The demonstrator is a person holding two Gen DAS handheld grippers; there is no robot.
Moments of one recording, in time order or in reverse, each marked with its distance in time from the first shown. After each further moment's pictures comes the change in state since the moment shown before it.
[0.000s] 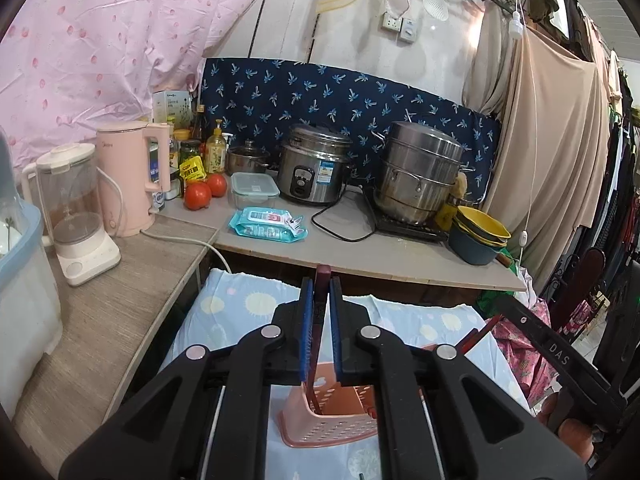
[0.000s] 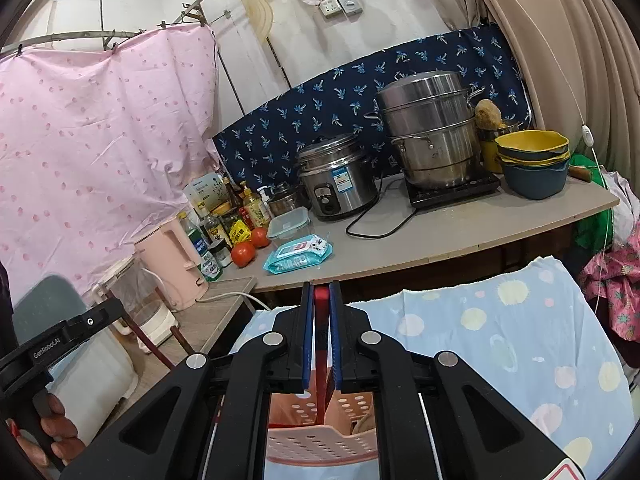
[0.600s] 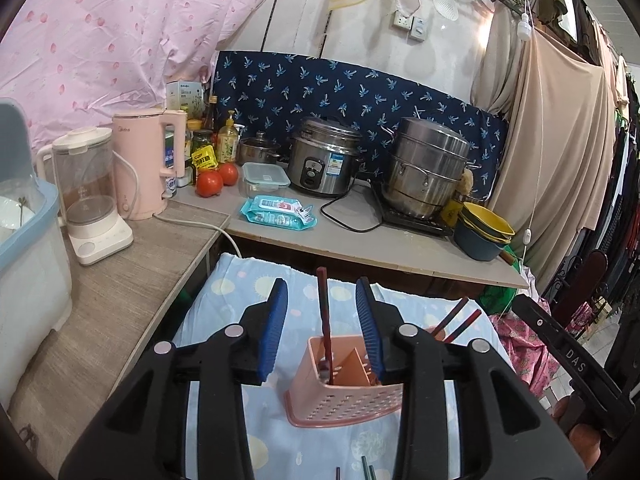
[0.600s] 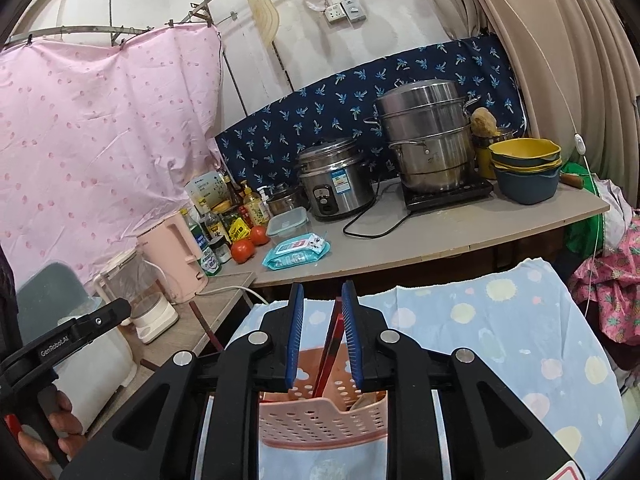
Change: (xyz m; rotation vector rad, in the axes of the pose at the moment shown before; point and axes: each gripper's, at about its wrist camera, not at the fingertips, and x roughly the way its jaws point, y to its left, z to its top) left arm -0.019 0.007 -0.017 -0.030 0.020 0.020; right arm -0.028 0.007 -0.013 -0.038 -0.003 -0.013
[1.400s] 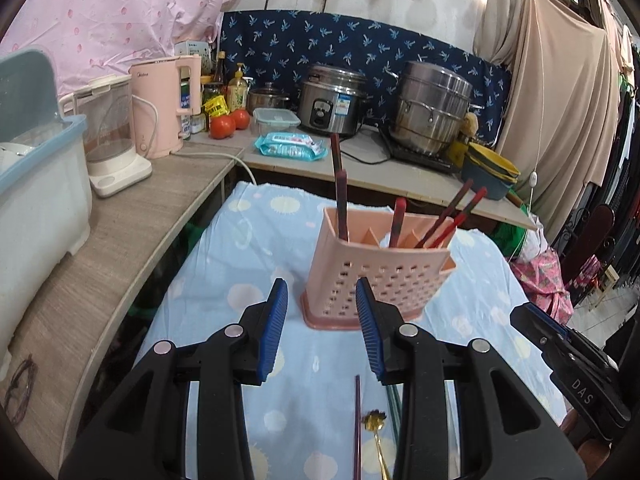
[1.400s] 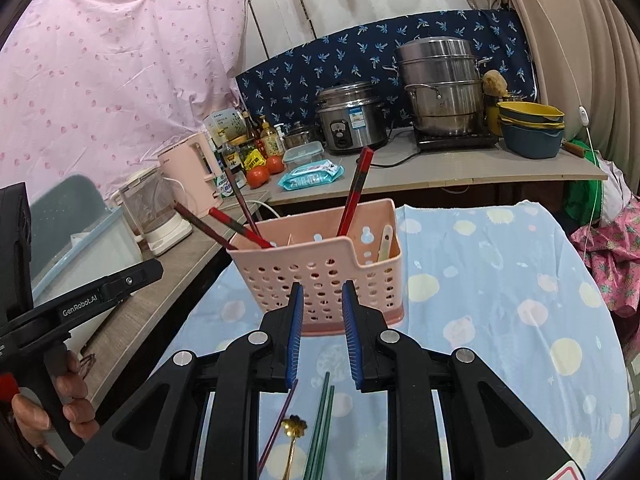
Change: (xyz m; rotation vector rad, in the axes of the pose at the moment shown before) left arm -0.028 0.004 -0.090 0.034 0.155 0.045; right arm -0.052 0.016 -0.098 -0.079 0.175 0.016
